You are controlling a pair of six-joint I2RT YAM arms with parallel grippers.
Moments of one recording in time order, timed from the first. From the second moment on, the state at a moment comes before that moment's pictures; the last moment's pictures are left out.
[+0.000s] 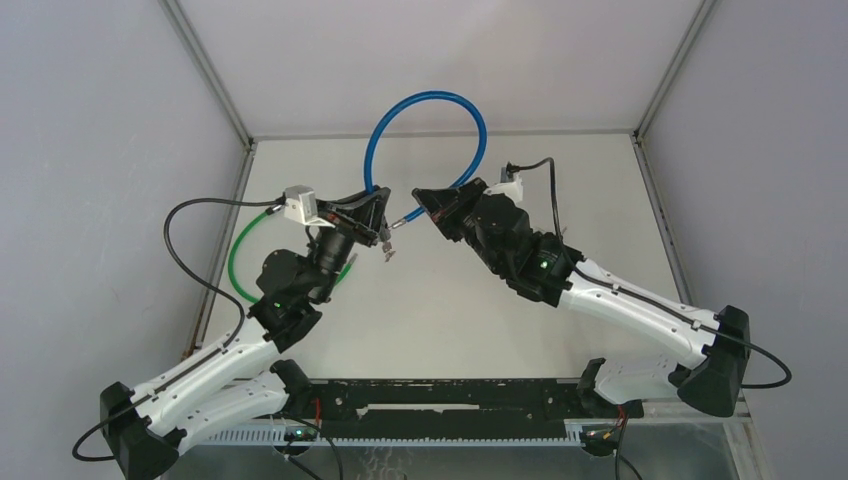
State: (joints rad) left arm -0.81 0.82 0.67 0.54 -0.32 -0.36; right arm 0.98 1.25 1.17 -0.10 0.47 1.35
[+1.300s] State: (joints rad) left arm -0.81 0.82 0.70 0.46 -0.22 -0.09; right arm 0.95 1.32 1.25 -0.31 0.45 1.52
